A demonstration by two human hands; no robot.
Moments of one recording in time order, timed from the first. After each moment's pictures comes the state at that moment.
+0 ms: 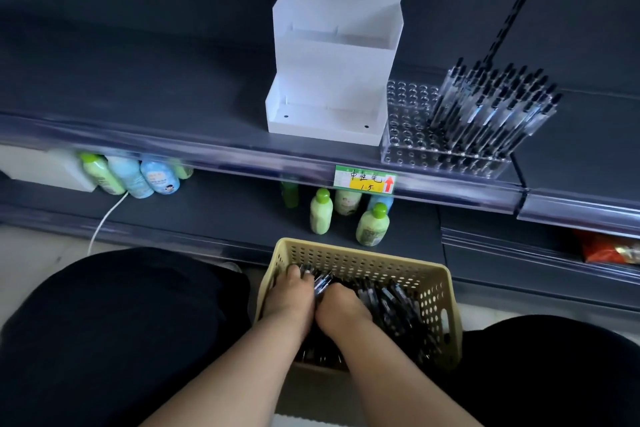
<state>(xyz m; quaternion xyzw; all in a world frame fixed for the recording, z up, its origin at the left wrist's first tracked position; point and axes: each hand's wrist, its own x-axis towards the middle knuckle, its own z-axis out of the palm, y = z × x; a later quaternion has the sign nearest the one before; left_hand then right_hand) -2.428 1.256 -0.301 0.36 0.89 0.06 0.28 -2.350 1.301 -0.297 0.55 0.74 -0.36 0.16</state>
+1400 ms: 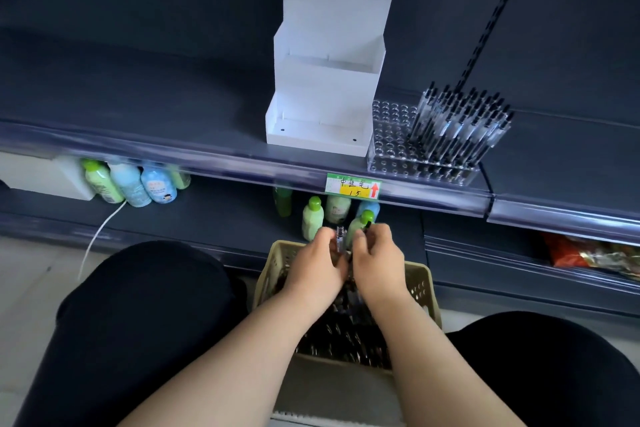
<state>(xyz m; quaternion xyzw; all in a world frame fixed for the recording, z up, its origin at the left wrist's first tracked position) -2.397 1.264 -0.218 0.41 0.81 0.35 0.22 -2.316 1.323 -0.208 0.53 0.70 -0.40 -0.27</state>
